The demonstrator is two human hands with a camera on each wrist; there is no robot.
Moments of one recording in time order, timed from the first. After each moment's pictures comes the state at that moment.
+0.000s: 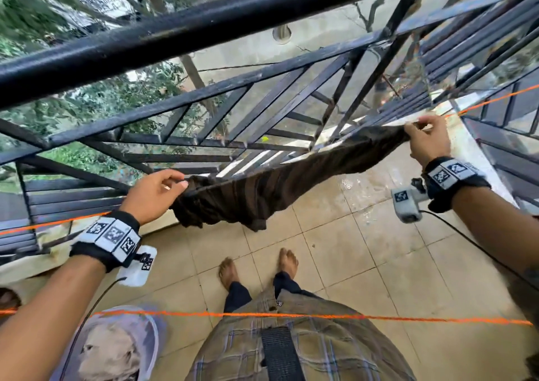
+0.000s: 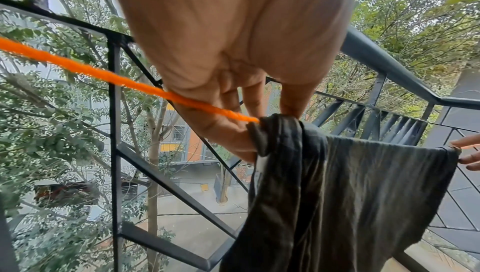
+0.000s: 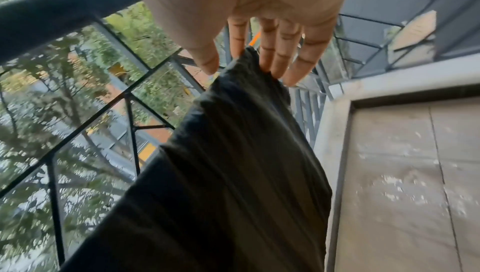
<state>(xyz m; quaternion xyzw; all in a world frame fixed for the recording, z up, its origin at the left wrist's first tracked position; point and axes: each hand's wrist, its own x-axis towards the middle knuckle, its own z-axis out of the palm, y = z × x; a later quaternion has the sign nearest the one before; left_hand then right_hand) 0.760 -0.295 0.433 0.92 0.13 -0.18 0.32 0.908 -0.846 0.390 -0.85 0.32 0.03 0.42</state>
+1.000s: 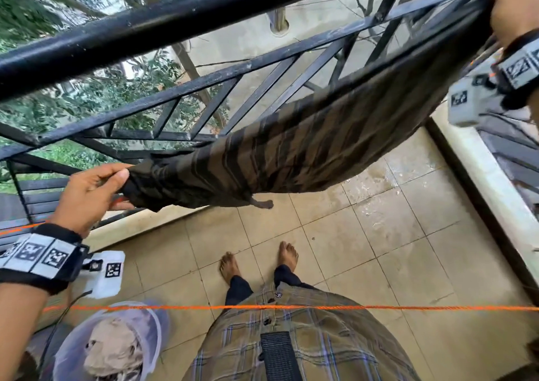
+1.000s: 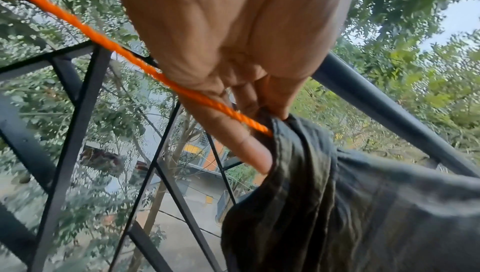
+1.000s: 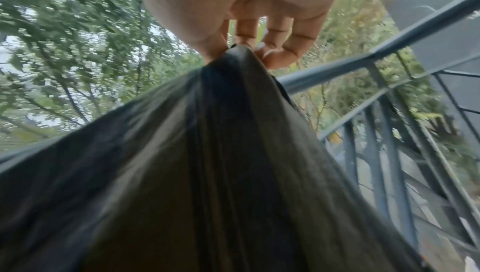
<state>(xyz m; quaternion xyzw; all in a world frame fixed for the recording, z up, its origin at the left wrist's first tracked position) 0.733 -0.260 0.472 0.80 0.23 -0.08 0.54 1.013 -0.883 0.546 -0.94 0.17 -0.16 0.26</state>
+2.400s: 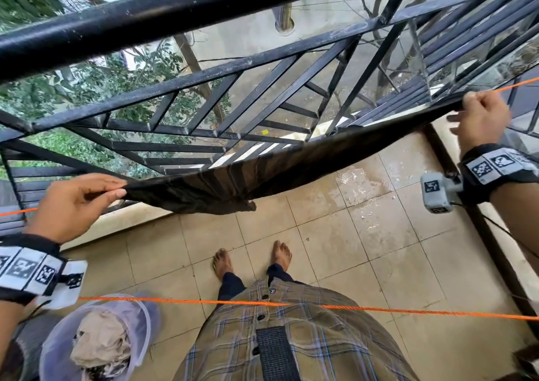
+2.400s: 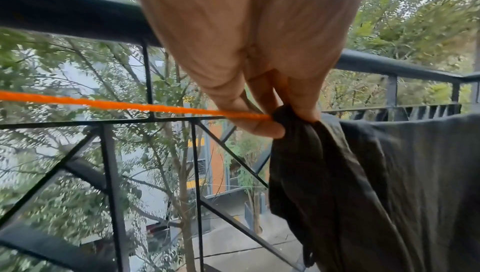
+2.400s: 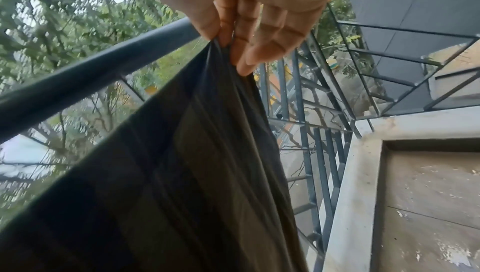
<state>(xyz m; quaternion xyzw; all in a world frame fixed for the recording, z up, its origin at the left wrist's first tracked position) 0.705 -0.219 0.448 0.94 0.03 -0.06 0.33 0.912 -0.900 0.442 -0.82 0.30 -0.16 0.47</state>
